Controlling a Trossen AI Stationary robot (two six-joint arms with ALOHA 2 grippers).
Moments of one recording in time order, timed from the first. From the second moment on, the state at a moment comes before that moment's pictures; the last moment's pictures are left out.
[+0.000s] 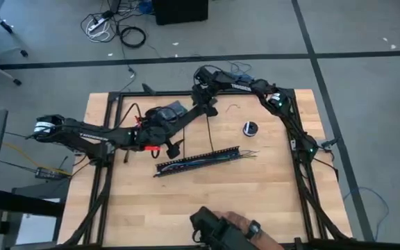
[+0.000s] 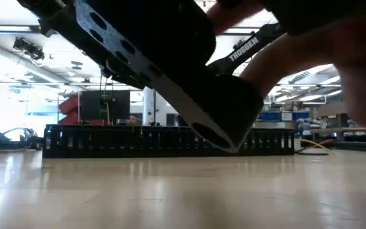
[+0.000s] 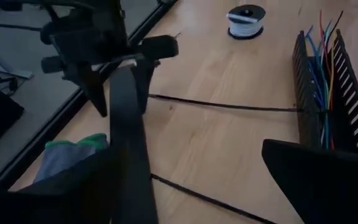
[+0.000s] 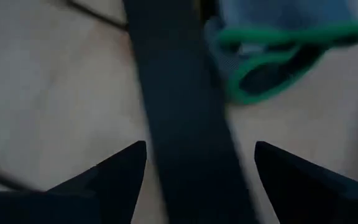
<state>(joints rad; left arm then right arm) 0.01 1.26 0.65 0.03 -0.49 -0.11 -0.64 2.42 1.99 -0.69 -0.54 -1.01</state>
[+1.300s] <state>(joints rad) 0.01 1.26 0.65 0.03 -0.49 -0.11 -0.66 2.42 1.94 -0.71 -0.57 -1.05</state>
